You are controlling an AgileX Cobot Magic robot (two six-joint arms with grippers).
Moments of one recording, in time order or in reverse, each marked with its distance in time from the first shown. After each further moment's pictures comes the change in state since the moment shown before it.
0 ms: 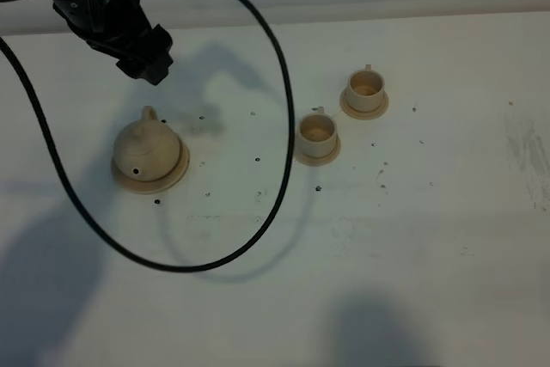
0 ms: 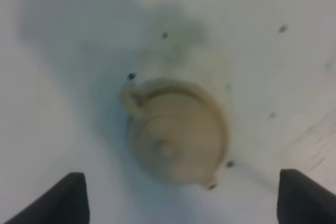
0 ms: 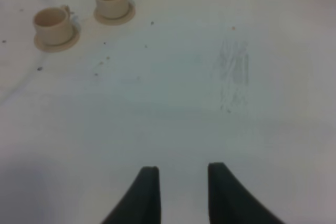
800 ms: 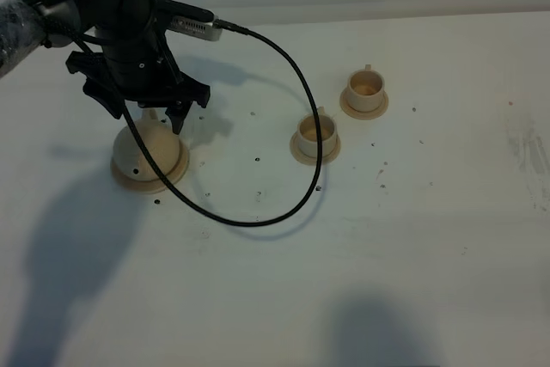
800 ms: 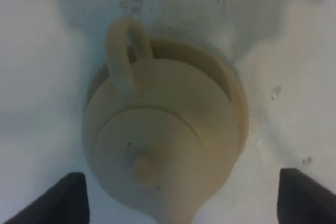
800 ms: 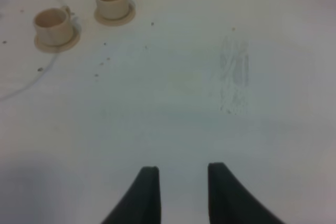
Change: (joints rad) left arm 0.009 0.271 -0.003 0.083 -0.017 -0.616; right arm 0.000 -0.003 0.000 0.000 0.000 0.000
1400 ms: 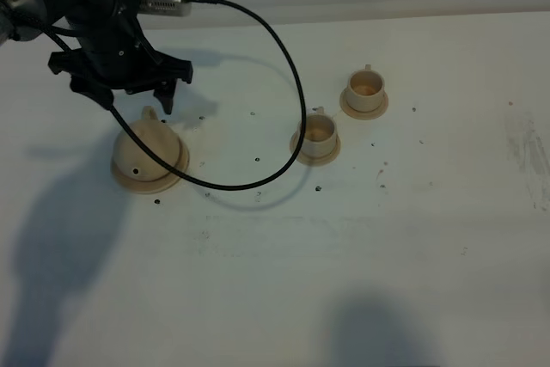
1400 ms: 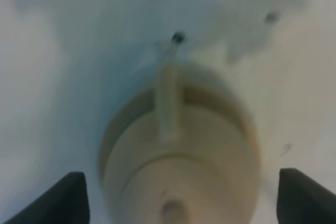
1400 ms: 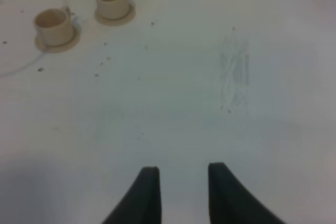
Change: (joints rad) left arm 0.084 0.000 0.000 -0.099 -0.115 -0.013; right arm 0.000 0.000 0.001 0.000 0.000 -0.001
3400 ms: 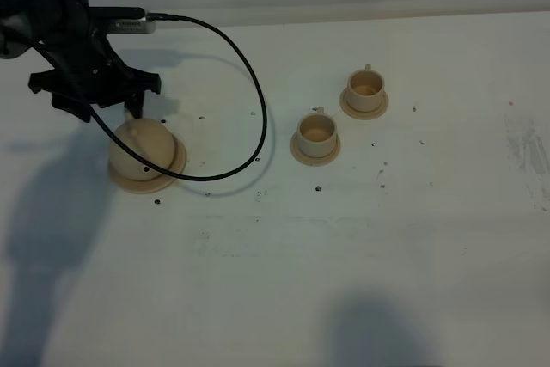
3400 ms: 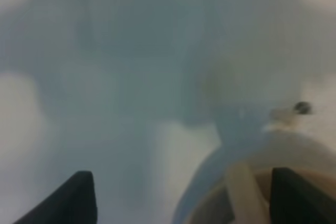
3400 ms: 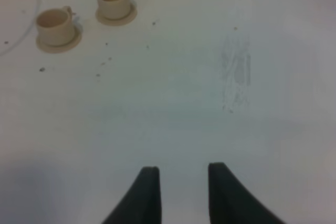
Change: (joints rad) left arm 0.143 0.133 -0.004 0.029 -0.099 0.042; right arm 0.000 0.000 0.000 0.003 0.000 0.000
